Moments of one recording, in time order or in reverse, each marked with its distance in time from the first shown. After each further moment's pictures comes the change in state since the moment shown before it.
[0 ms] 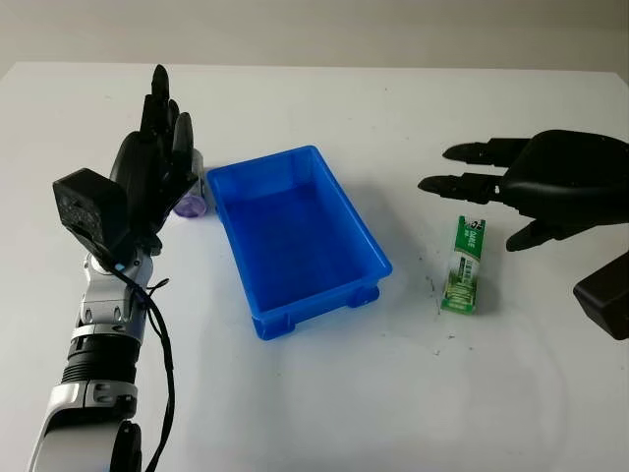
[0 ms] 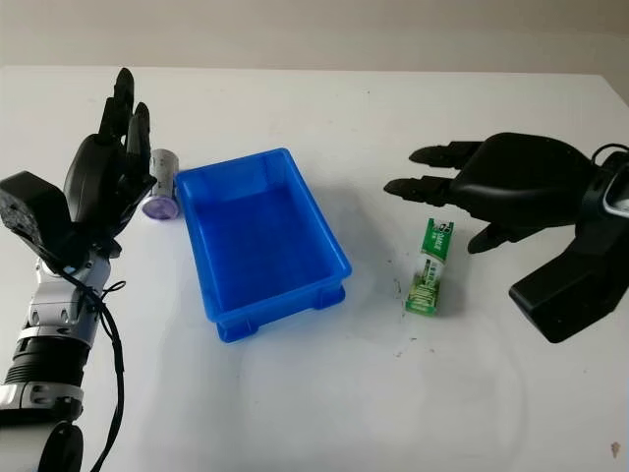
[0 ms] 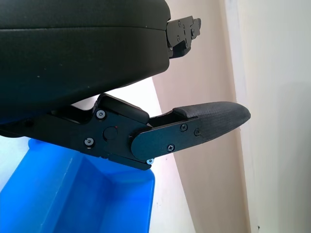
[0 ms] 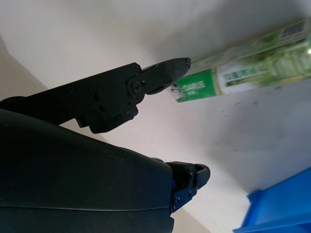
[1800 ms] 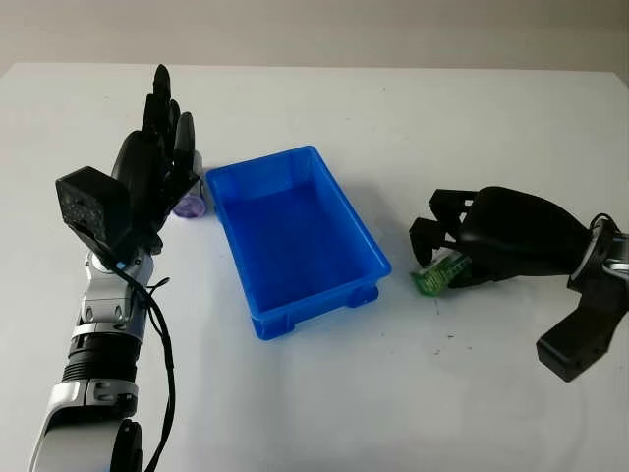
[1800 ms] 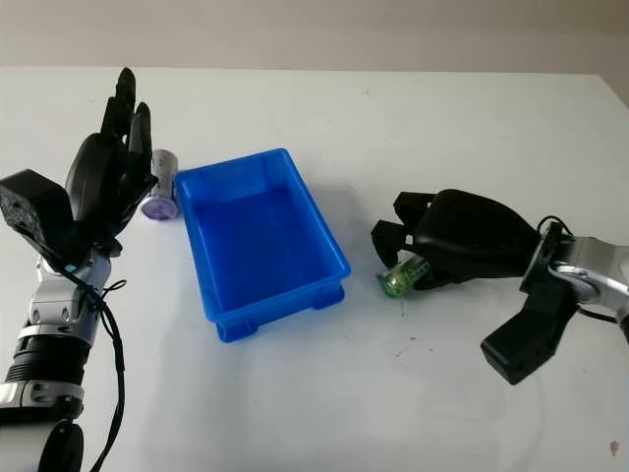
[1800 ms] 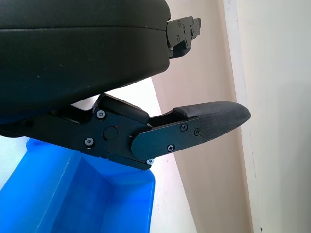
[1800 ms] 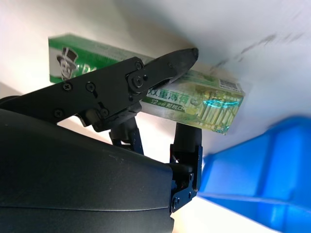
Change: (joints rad) left arm -0.002 -0.002 -0.002 -0.014 0.020 0.006 0.027; right arm -0.048 0.160 0.206 0.269 -0.422 -0.080 -0.807
